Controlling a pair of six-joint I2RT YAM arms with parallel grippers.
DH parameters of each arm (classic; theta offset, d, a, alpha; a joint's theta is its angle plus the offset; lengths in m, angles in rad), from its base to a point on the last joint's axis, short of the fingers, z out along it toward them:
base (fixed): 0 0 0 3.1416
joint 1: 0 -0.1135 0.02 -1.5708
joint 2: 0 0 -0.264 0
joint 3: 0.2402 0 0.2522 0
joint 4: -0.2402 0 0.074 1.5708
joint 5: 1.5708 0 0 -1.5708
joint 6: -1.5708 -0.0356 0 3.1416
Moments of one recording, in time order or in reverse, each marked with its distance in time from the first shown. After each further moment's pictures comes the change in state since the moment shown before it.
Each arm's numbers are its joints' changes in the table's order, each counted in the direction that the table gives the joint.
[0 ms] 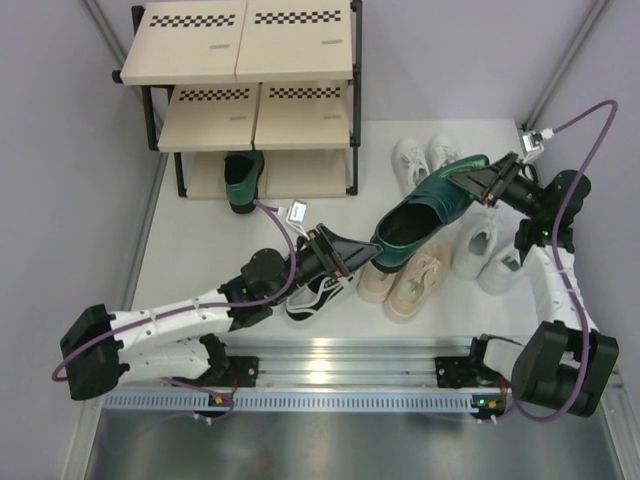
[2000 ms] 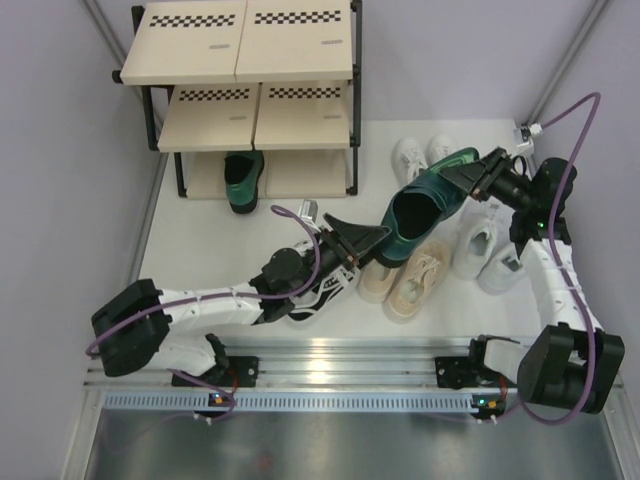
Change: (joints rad) left arm -0.003 -0.253 0.007 0.349 -0.059 0.324; right arm -0.089 -0.013 0.071 -0.262 0.190 0.234
